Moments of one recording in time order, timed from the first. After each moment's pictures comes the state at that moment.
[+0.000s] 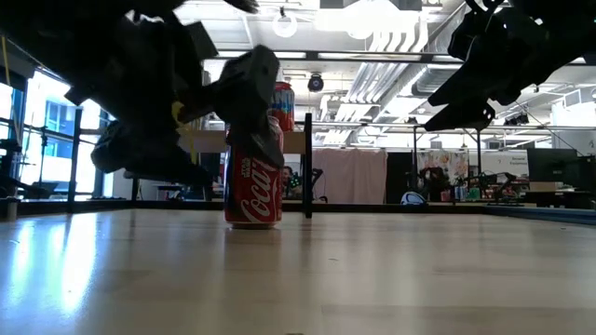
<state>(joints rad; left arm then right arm) -0.59 2.07 1.23 -0.63 -1.09 -1.72 0.14 0.88 0.38 0.00 0.21 0.39</state>
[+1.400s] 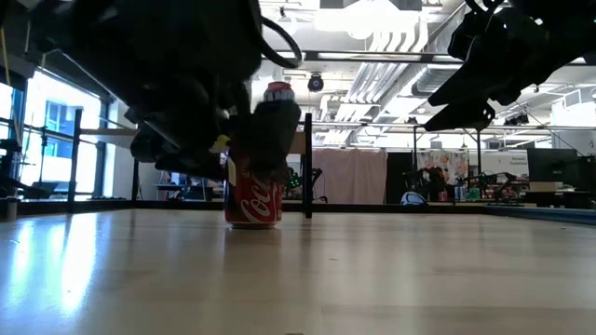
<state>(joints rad) -0.47 2.08 1.23 -0.66 -1.14 -1.51 0.14 0.88 0.38 0.00 0.21 0.39</state>
